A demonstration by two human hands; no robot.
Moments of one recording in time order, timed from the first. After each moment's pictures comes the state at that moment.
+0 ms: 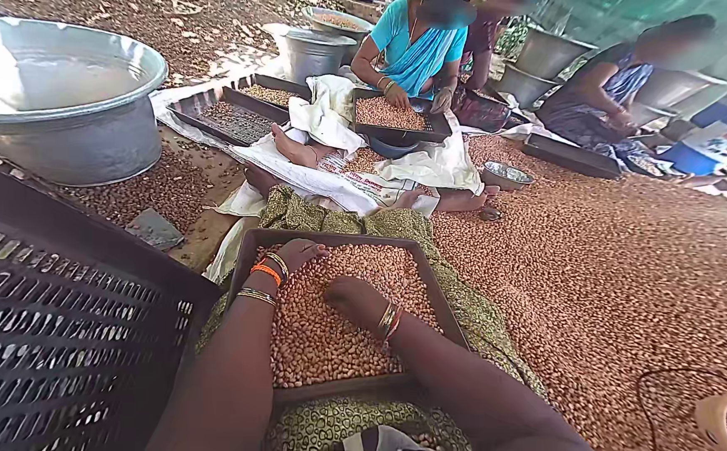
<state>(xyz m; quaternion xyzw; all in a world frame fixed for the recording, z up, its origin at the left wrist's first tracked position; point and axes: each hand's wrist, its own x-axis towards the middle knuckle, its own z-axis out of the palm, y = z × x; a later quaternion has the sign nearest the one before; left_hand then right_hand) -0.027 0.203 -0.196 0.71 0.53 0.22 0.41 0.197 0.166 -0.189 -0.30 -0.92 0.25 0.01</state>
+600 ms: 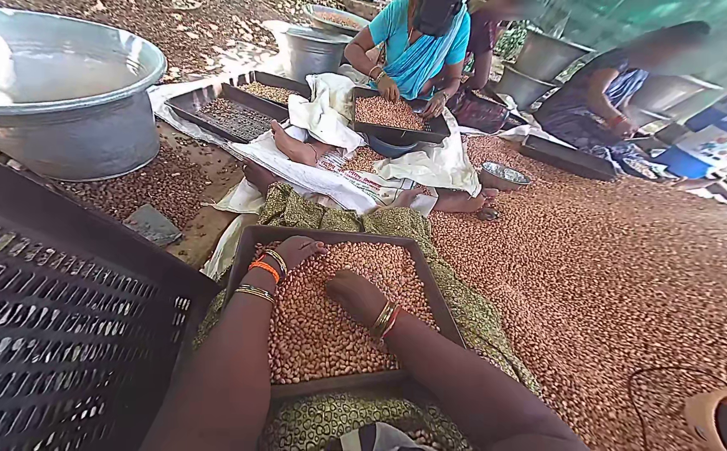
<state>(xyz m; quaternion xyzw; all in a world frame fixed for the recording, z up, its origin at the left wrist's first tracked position) -0.014 0.187 -0.162 0.69 0.57 0.18 0.41 0.199 0.163 -0.186 -0.34 -0.91 0.22 0.02</state>
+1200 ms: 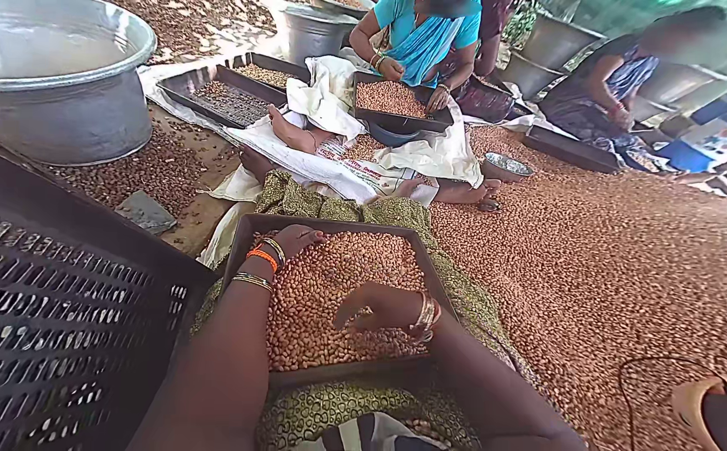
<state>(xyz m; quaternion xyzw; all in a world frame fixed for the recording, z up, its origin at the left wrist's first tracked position) -0.021 0.197 -0.185 0.71 0.56 0.20 0.38 0.246 0.154 -0.145 -0.11 -0.88 0.46 -0.01</state>
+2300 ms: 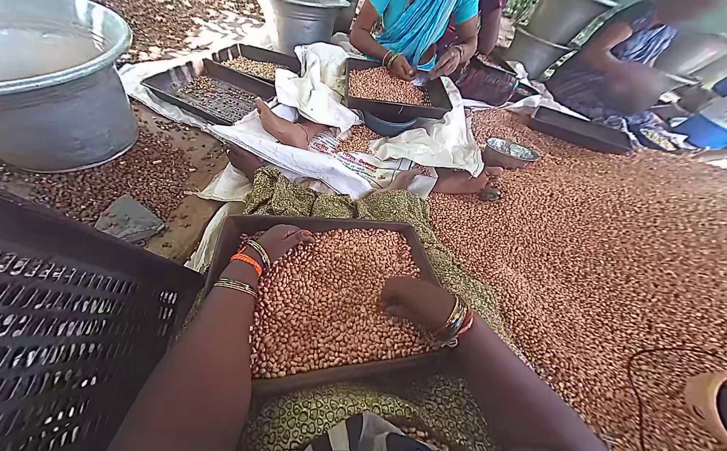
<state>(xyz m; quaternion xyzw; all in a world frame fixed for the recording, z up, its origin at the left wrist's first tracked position) -0.027 0.204 -0.206 0.71 0.55 0.24 0.38 0.318 0.170 -0.156 -0.33 -0.89 0.29 -0.12</state>
